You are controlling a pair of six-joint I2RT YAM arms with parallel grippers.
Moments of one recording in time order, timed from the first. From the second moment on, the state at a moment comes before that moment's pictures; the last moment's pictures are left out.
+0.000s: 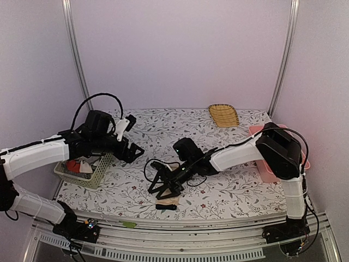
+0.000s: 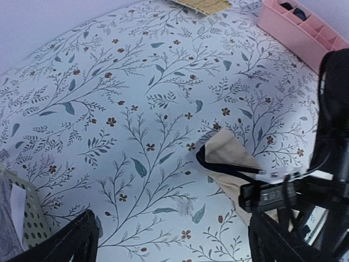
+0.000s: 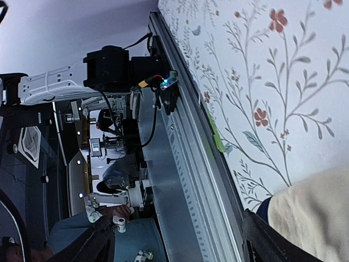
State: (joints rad) left arm -0.59 1.27 0.87 -0.28 0.10 0.00; right arm 0.98 2.13 1.33 0.12 -1.06 0.86
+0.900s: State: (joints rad) left arm -1.15 1.04 0.57 -0.24 -0.03 0.32; right arm 0.97 2.07 1.21 0.11 -0.94 0.92
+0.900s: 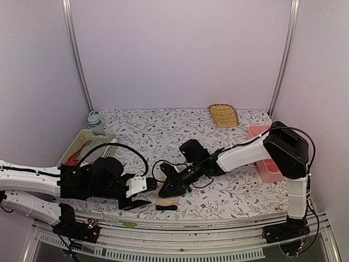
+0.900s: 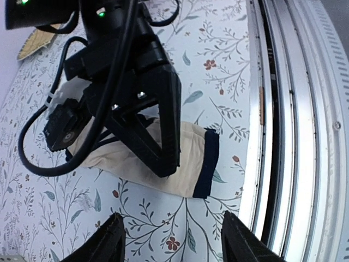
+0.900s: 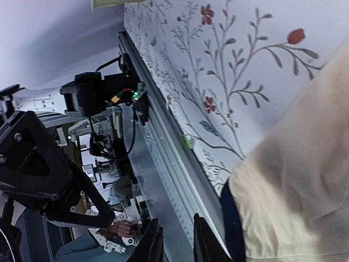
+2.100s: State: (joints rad) left arm -1.28 1.59 0.65 0.01 -0.21 0.55; right arm 0.95 2.19 1.17 0.15 -0.94 0.80
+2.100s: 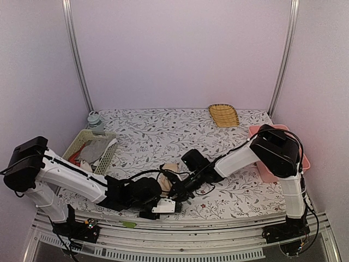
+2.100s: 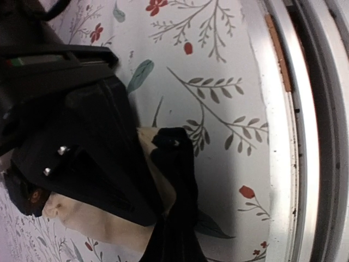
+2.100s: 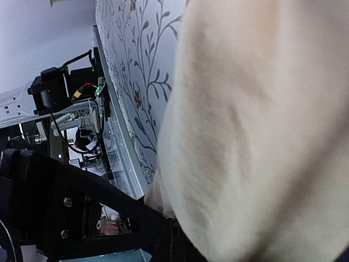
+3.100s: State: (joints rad) left arm -0.98 1.85 0.99 -0.50 0.61 0.52; right arm 1.20 1.37 0.55 0.23 -0.23 0.48
